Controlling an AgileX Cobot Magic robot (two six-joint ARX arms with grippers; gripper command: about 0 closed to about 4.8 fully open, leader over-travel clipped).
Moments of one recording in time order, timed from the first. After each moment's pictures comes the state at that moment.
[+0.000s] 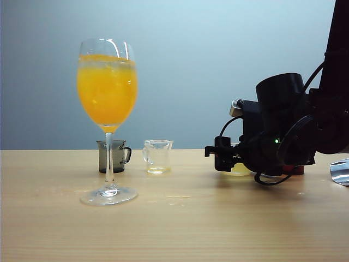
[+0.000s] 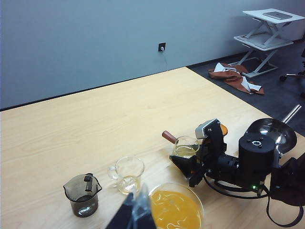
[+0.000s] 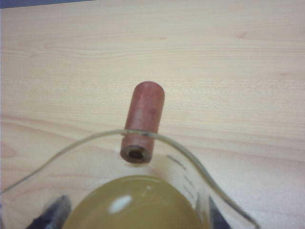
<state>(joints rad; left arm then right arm) -0.27 0.66 0.91 -0.39 0.40 0.03 0.44 2.08 0.77 1.08 0.18 0.18</state>
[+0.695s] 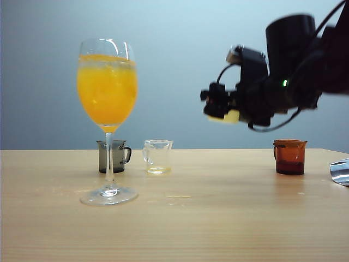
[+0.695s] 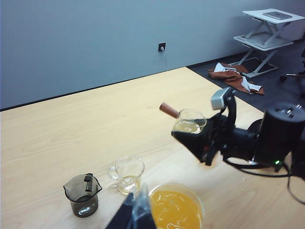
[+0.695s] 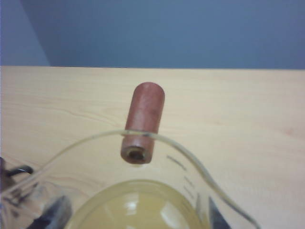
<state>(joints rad) -0.27 0.66 0.91 -0.39 0.40 0.03 0.44 1.80 0.77 0.96 0.01 0.15</state>
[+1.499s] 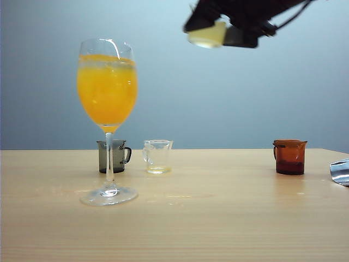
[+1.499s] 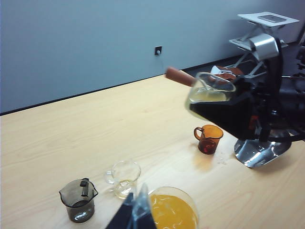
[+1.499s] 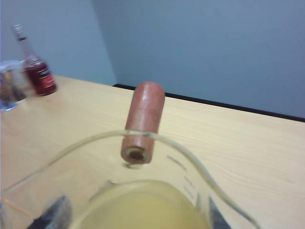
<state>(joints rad) -0.27 0.66 0.91 -0.38 0.42 0.03 0.54 1.39 0.88 0.48 -0.13 0.14</state>
